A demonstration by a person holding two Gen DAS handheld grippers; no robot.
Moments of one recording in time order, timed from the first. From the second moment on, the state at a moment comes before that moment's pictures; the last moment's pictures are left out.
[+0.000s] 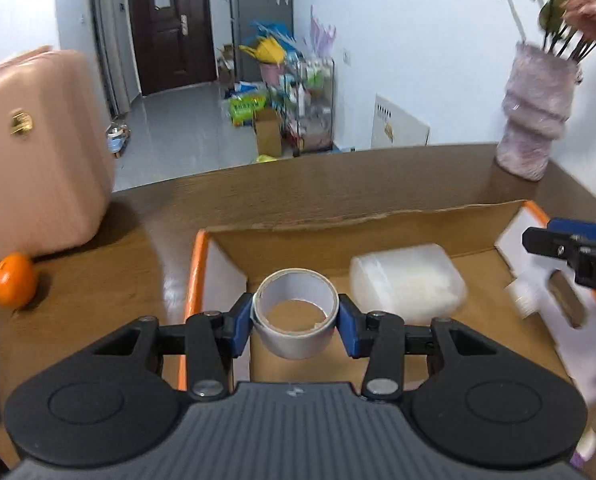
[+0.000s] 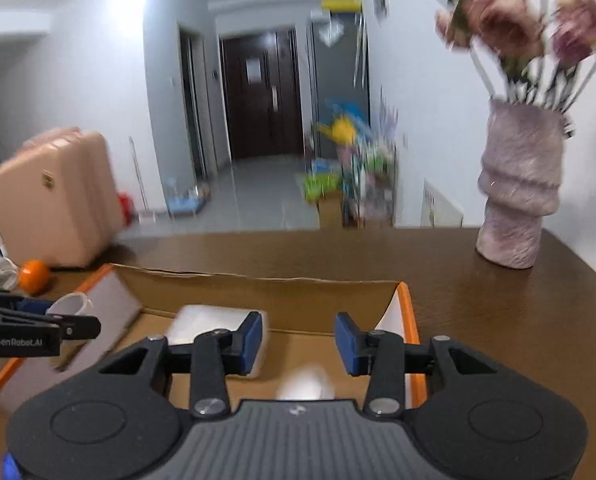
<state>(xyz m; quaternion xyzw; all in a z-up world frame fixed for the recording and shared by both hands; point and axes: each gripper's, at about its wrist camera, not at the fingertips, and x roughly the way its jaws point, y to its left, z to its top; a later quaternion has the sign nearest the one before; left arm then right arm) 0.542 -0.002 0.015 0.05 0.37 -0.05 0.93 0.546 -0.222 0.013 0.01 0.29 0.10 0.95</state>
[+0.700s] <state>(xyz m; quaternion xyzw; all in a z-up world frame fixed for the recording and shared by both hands) 0.496 0.020 0.053 0.06 0.34 -0.04 0.94 0.525 -0.217 0.038 -0.03 0.28 0.14 0.95</state>
